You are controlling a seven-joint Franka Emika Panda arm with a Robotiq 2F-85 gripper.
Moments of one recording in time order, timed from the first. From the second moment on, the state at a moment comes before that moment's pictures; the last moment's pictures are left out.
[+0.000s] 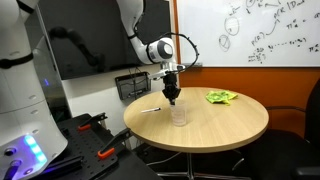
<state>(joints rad) 0.13 0.64 -0.10 -2.02 -0.21 2.47 0.31</state>
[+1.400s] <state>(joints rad) 0.26 0.59 -0.04 -2.11 -0.09 2.49 0.48</state>
